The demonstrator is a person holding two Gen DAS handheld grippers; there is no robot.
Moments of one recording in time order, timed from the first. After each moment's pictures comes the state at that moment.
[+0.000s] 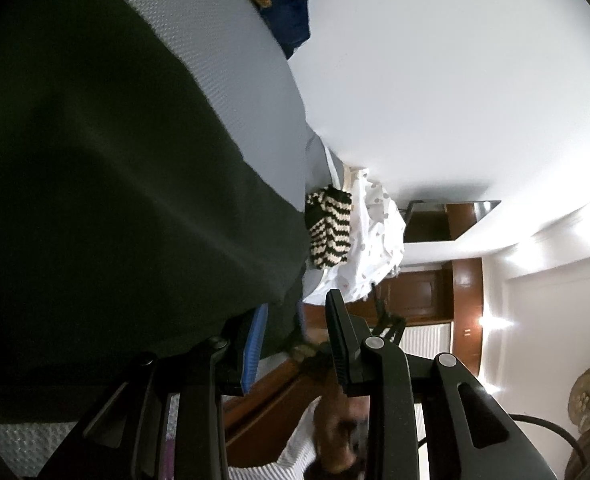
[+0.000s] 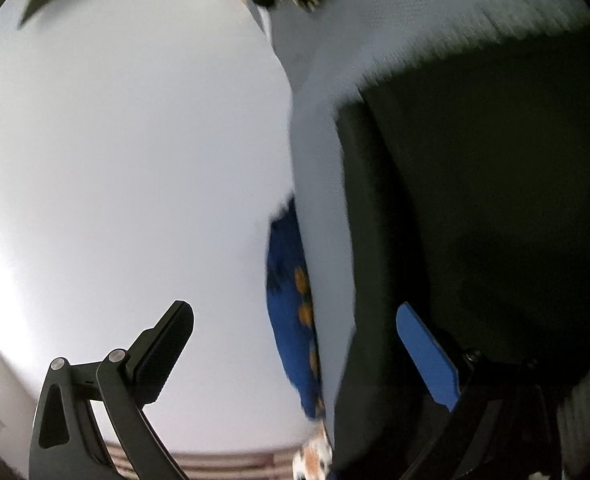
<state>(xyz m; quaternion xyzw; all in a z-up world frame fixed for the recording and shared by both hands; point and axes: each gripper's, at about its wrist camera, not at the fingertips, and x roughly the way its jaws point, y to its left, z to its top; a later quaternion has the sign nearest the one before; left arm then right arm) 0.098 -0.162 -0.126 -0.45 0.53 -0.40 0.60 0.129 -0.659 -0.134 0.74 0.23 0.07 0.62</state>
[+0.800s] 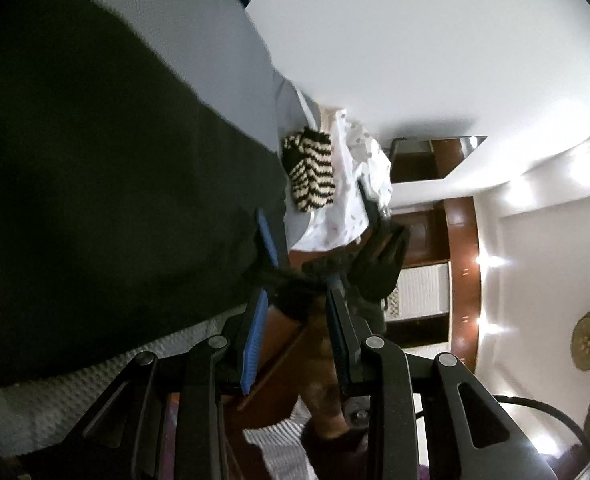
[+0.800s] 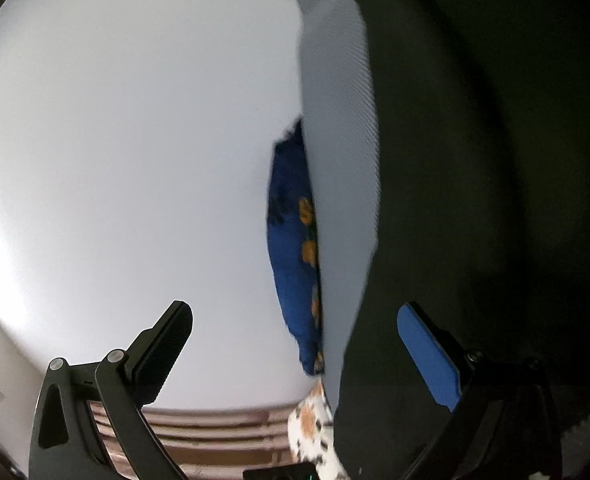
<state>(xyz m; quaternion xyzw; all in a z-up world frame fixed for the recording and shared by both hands) 0.077 -0.181 -0.107 -0.38 0.54 -0.47 0.58 0.166 -0.606 -0.126 0.72 0.27 0.13 0.63</state>
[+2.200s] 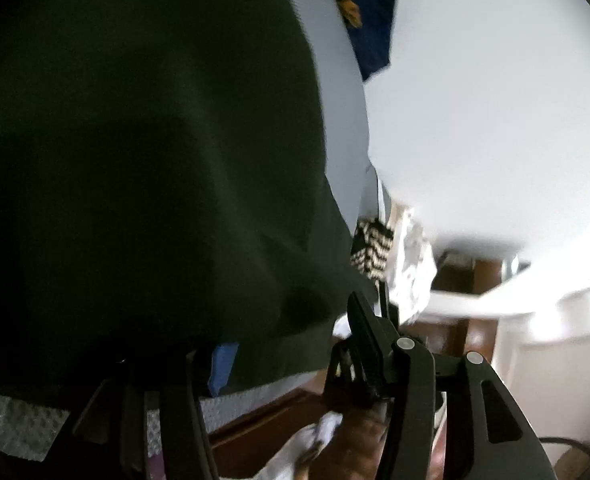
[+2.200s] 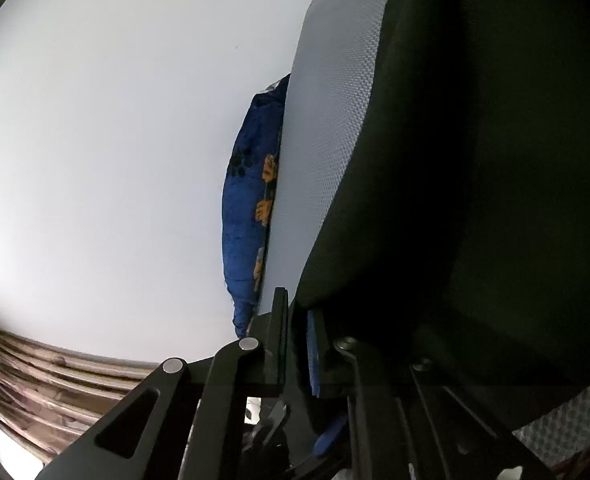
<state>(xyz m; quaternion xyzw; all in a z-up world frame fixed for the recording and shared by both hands) 0.082 -0.135 -0.171 -0.51 0.56 -0.27 0.60 0.179 -0.567 -0.119 0.62 0.34 0.14 0.70</state>
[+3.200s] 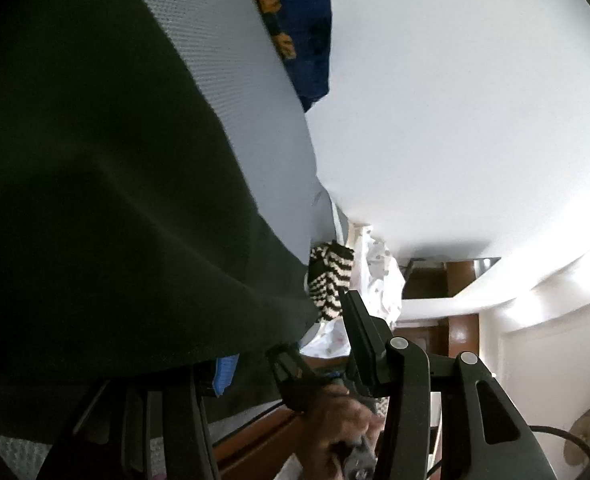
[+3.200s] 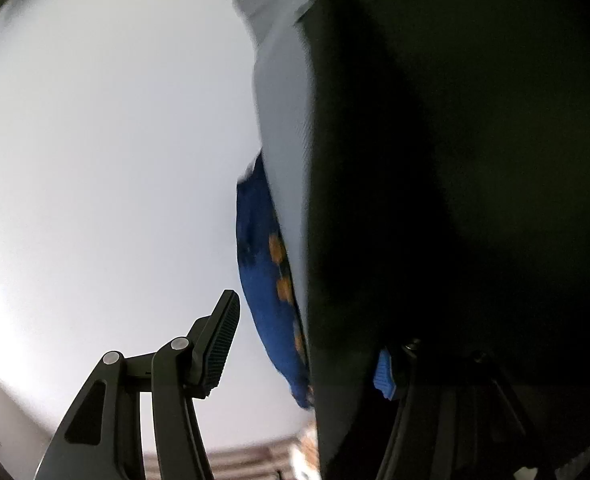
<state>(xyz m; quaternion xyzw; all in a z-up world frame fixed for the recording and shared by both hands) 0.102 -0.137 -0.139 -0.51 0.49 -0.32 0.63 0.191 -0.602 -0.156 0.76 0.22 0.02 0.61</state>
